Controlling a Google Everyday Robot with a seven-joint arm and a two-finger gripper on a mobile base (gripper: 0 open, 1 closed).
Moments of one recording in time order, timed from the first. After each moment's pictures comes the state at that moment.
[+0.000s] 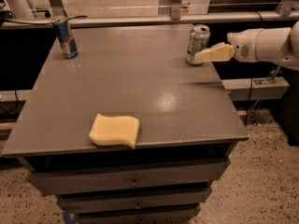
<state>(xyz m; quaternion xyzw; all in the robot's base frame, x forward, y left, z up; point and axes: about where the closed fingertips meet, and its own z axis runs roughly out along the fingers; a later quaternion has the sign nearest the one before) 0.706 -0.219 0.899 -0.31 0.77 0.20 0.52</state>
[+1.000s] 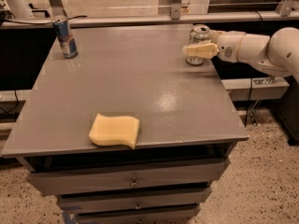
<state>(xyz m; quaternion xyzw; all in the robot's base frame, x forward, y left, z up) 0.749 -0.181 0.893 -0.32 0.69 0.27 0.58</state>
